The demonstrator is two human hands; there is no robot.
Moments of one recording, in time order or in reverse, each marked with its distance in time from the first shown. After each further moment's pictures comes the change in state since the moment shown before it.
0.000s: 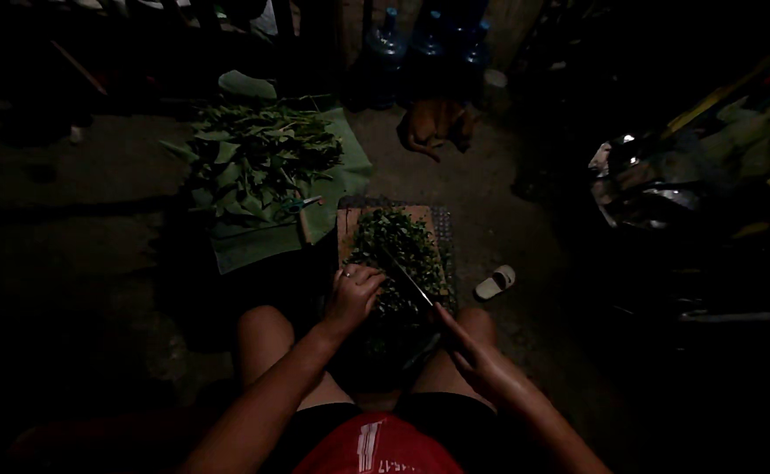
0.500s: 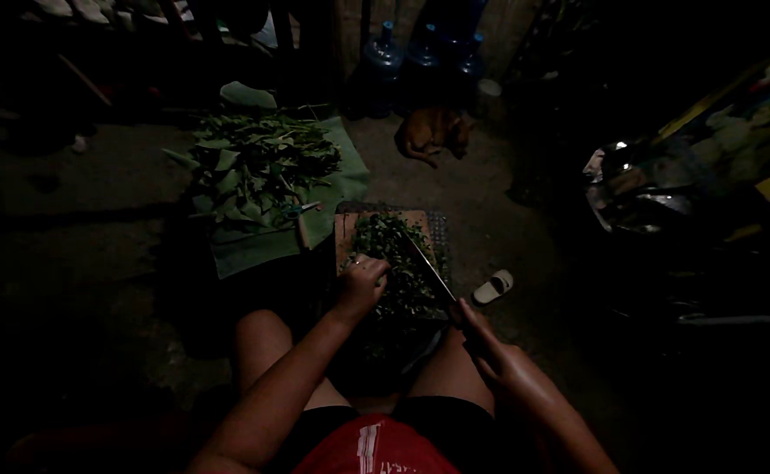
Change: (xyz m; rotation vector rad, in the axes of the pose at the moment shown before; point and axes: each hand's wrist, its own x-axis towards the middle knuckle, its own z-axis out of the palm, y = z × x) left_hand 0.036 0.011 0.007 -0.049 0.100 -0.034; right_hand -0.032 -0.008 -0.024 -0.107 0.166 0.037
